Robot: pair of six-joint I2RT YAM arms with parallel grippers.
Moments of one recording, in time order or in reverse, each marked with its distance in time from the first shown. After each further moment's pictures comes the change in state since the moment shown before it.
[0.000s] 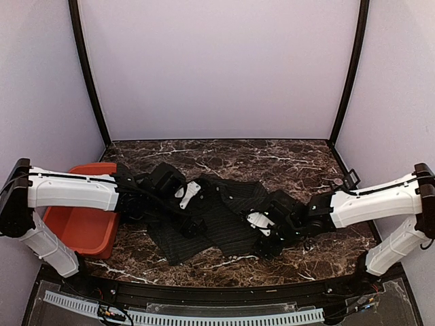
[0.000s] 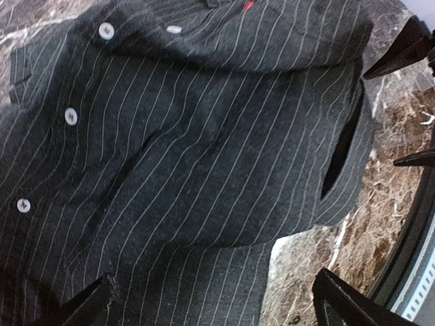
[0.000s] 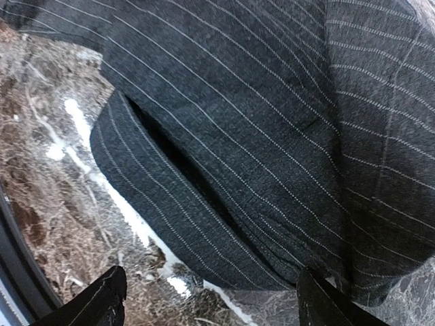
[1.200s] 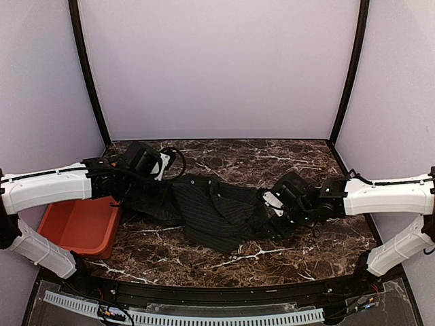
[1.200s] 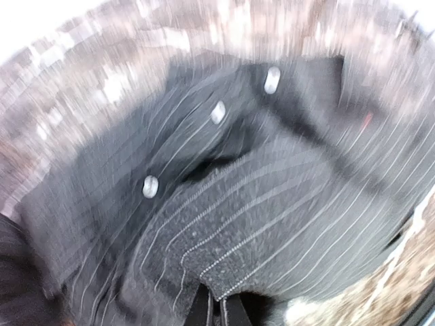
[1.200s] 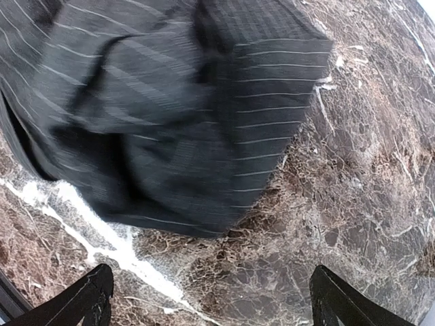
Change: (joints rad) left arm 0.114 -0.128 0.022 -0.146 -0.257 -0.113; right arm -0.114 -0.084 0.064 -0.163 0.155 0.085
